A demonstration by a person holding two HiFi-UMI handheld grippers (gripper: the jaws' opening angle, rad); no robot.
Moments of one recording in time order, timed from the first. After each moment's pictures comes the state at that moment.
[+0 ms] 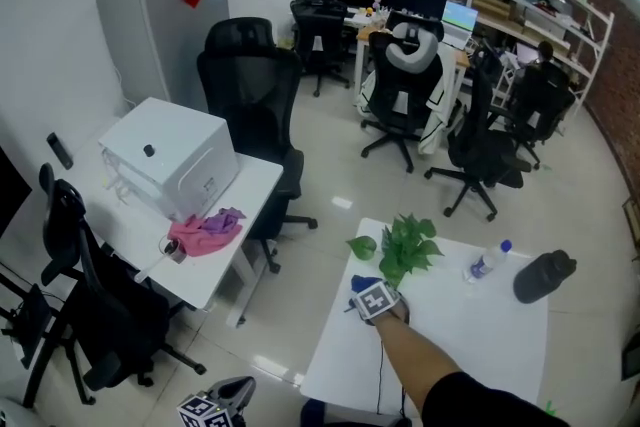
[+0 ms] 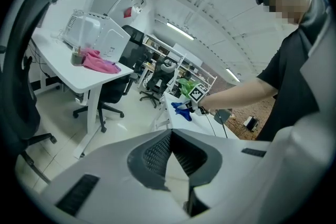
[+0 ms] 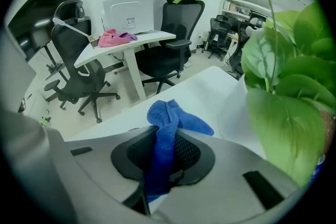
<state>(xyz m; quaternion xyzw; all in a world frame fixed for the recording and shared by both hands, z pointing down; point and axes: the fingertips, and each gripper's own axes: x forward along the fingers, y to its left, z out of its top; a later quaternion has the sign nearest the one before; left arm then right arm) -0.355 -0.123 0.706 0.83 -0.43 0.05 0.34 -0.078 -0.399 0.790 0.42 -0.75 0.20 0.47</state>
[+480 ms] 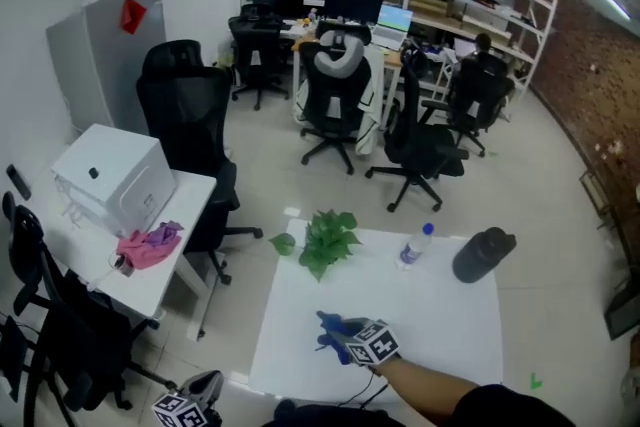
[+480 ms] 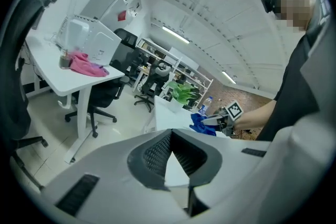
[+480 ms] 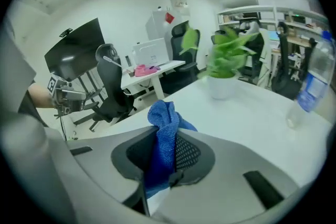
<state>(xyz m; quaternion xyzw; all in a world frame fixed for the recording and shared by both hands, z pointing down) -0.299 -0.125 0.682 0.84 -0.43 0.03 0.32 -0.007 -0.230 0.721 0.35 -0.85 0.25 0.29</state>
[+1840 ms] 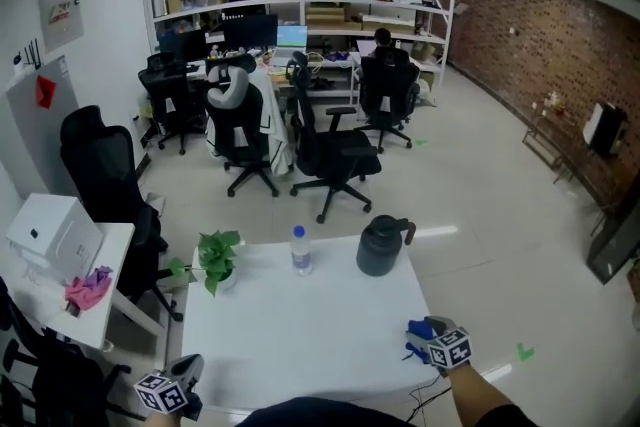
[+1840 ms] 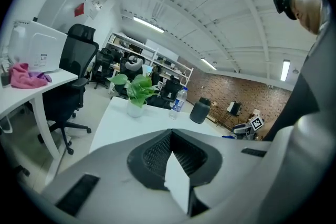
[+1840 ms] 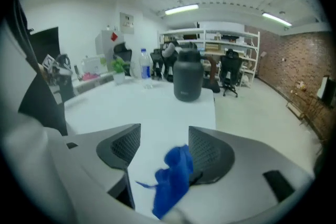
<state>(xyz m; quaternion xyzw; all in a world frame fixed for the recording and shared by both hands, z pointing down) -0.067 -0.144 0.623 0.90 -0.33 0.09 0.26 0.478 0.003 0.680 0.62 -0.71 0.23 0.22</state>
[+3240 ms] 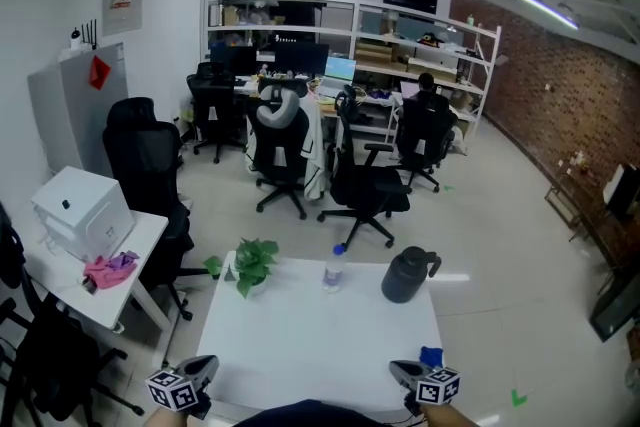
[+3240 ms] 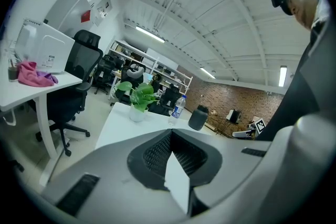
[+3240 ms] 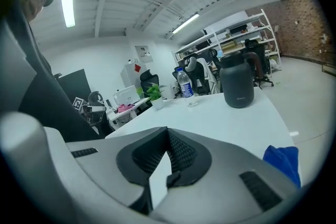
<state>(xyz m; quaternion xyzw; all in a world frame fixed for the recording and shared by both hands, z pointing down) -0.099 -0.119 0.614 0.91 -0.34 0.04 0.25 0.330 -0.004 0.643 0.52 -0.81 0.26 0.05</state>
